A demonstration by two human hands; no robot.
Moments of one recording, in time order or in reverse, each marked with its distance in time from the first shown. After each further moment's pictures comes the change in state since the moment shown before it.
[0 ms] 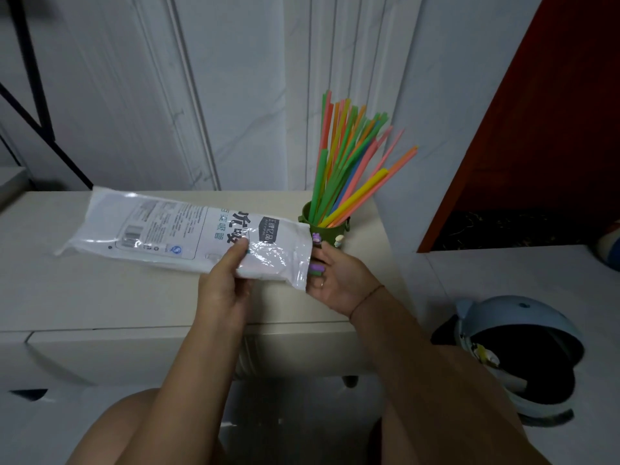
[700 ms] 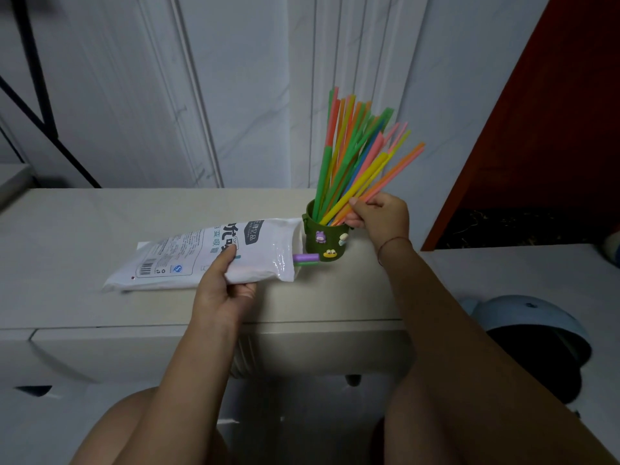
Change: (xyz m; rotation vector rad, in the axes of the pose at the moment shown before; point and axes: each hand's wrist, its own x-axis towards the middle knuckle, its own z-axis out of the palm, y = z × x) left_hand 0.012 0.005 -0.014 -0.248 0.095 -0.219; right_hand 0.033 -0.072 -0.028 -0.570 0.438 -0.758
